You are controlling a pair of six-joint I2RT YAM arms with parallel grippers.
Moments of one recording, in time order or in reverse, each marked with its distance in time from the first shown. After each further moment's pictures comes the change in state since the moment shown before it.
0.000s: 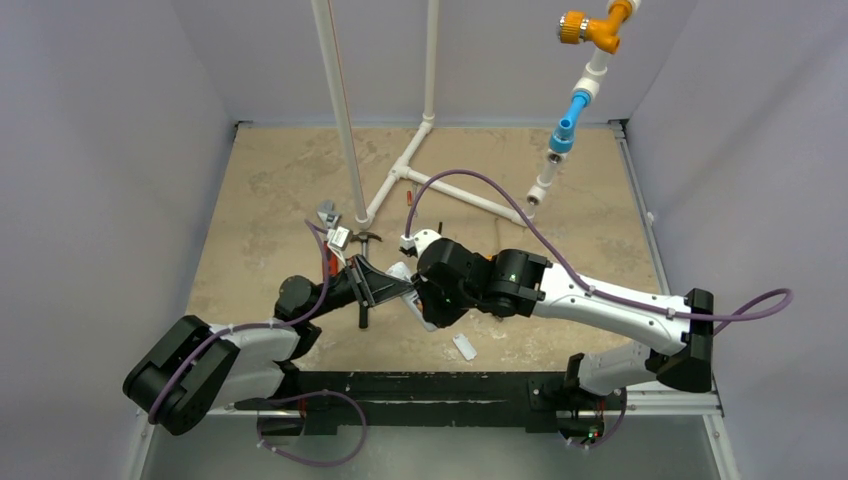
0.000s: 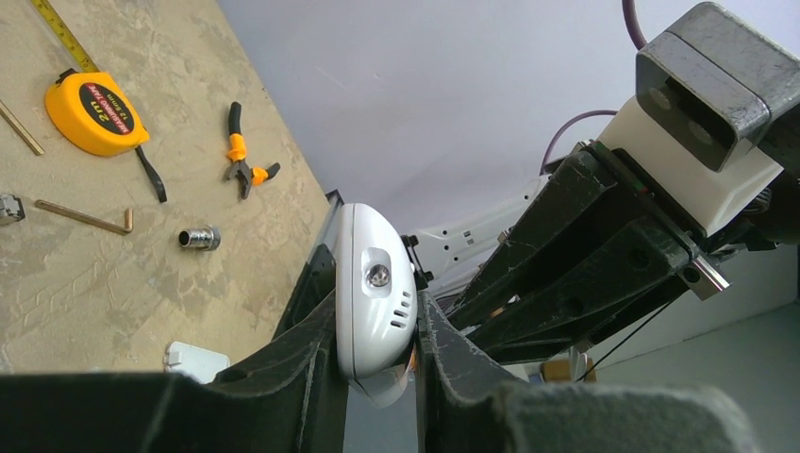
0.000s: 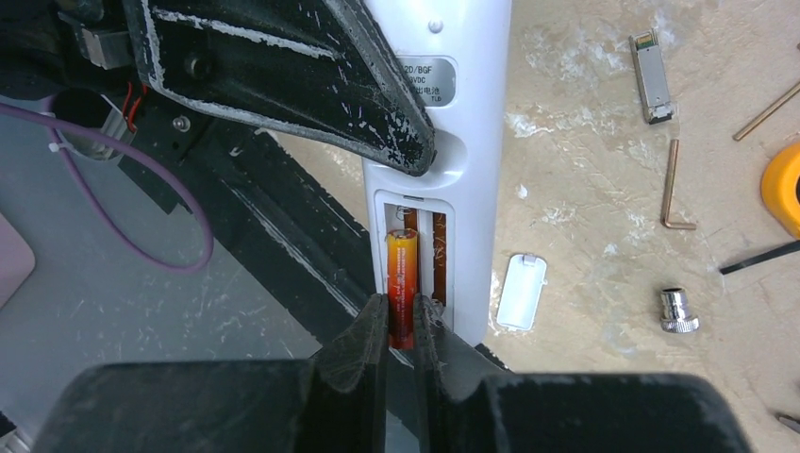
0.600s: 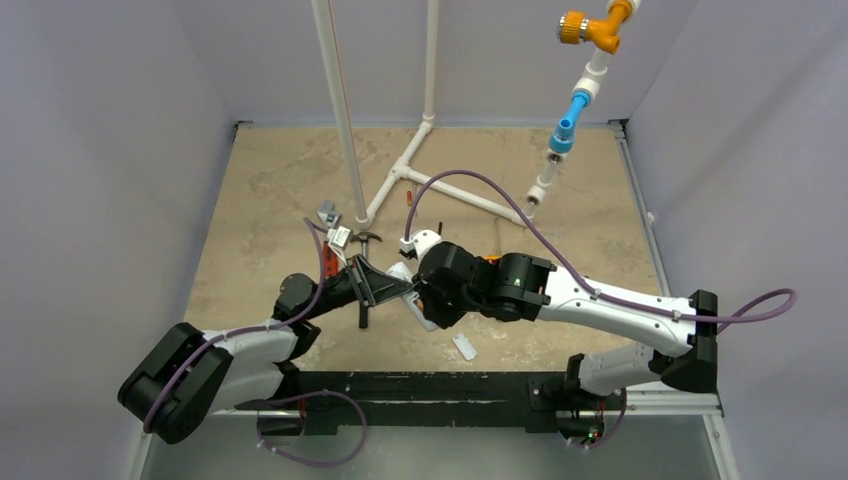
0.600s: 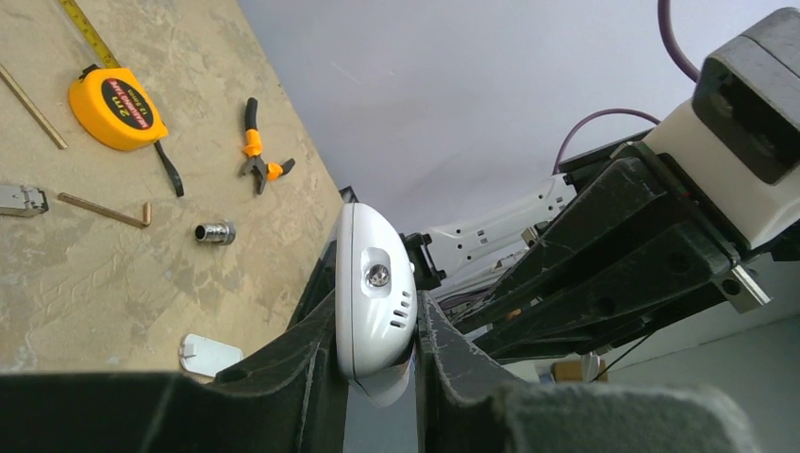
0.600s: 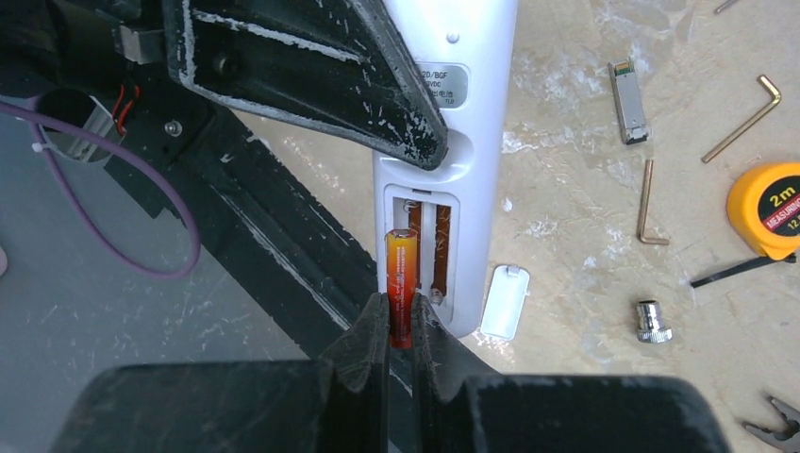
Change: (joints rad) left arm 0.006 -0.074 0.014 -0.144 0.000 0.049; right arm 0.031 -0.027 -0.006 0.019 0.057 -0.038
